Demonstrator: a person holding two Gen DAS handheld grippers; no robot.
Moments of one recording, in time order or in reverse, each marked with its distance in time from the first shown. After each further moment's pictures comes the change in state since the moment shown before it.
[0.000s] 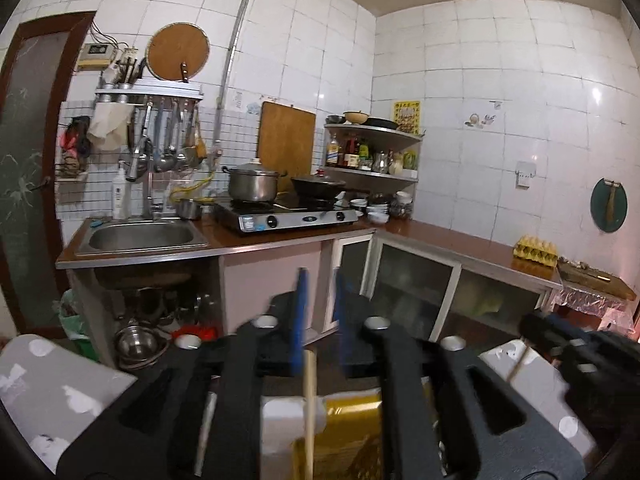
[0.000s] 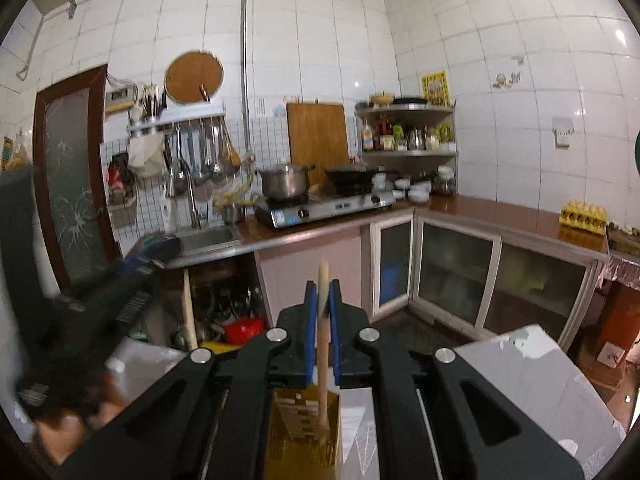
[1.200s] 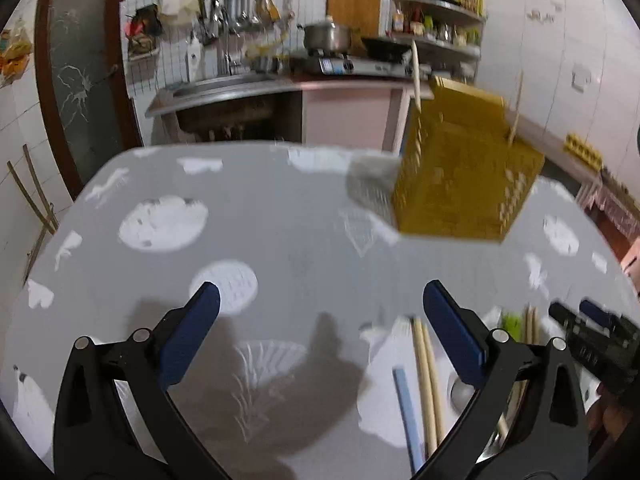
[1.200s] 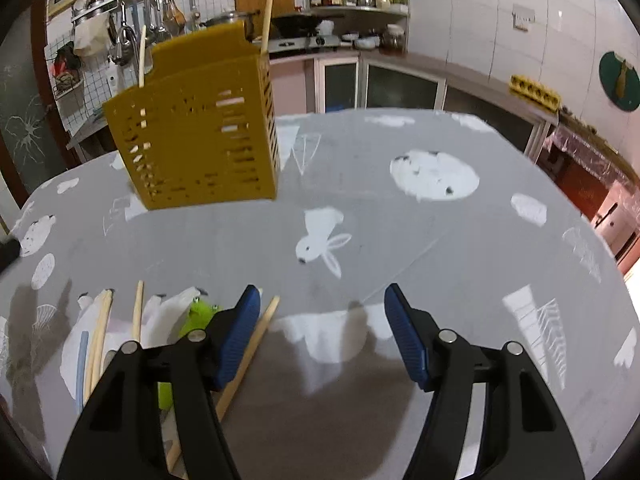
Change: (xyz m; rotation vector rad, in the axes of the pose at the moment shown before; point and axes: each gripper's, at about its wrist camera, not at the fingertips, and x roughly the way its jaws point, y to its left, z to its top) left arm -0.149 0.064 -0.163 -0.033 0.514 0.210; right arm -0.073 -0.031 -0.207 0.056 0.492 -0.189
